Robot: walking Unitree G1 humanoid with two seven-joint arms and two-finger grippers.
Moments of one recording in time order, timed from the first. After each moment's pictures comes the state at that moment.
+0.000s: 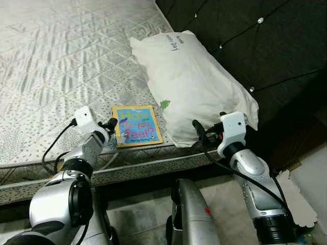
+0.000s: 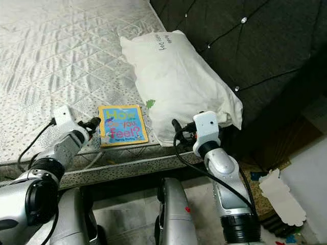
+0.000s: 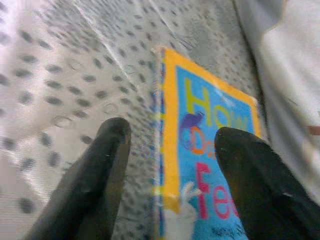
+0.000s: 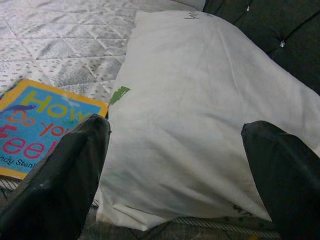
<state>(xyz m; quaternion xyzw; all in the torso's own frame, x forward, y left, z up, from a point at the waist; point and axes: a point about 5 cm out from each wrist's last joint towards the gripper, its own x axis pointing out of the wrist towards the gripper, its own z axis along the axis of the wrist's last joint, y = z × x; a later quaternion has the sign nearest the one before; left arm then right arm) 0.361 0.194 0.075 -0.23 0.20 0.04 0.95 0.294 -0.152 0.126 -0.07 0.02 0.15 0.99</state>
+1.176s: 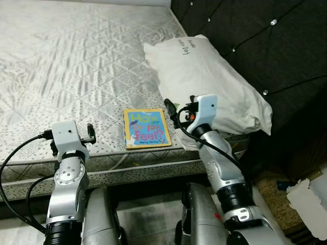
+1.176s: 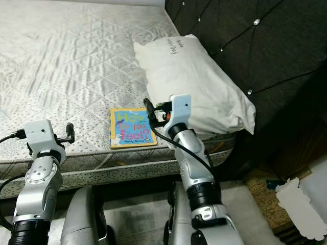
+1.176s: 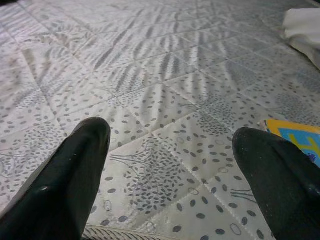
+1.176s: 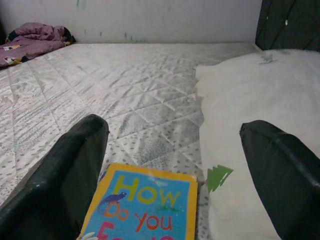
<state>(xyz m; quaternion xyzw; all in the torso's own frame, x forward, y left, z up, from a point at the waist) 0.280 0.207 0.101 0.01 0.07 0.15 0.99 0.337 -0.081 0.133 0.08 -0.03 0.20 0.98</state>
